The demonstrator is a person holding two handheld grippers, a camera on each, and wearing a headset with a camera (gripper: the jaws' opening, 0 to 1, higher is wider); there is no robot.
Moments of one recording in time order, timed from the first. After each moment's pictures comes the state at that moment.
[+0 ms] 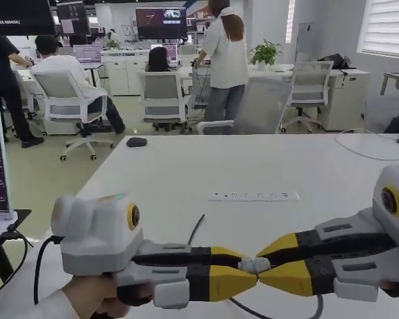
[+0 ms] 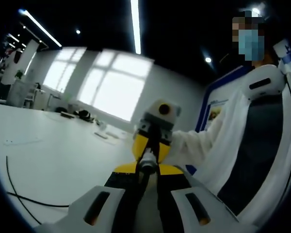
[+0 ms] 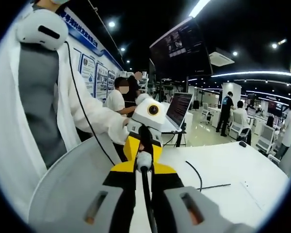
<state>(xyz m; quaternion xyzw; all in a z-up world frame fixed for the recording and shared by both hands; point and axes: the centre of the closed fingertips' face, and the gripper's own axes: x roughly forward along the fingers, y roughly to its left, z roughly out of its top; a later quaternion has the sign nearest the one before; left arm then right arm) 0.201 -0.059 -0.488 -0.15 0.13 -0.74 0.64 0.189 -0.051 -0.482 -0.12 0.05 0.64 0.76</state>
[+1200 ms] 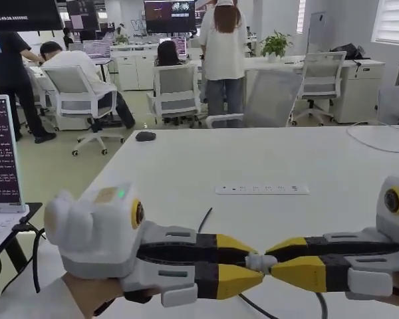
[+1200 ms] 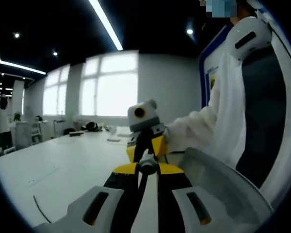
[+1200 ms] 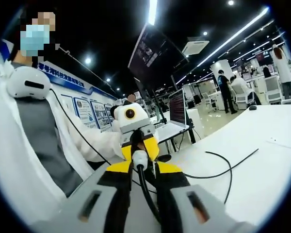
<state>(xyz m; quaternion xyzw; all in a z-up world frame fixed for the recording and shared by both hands) 0.197 -0.059 -0.488 0.01 0.03 -0.73 0.68 0.190 -0.056 -0.489 0.12 0.12 0.65 0.74</state>
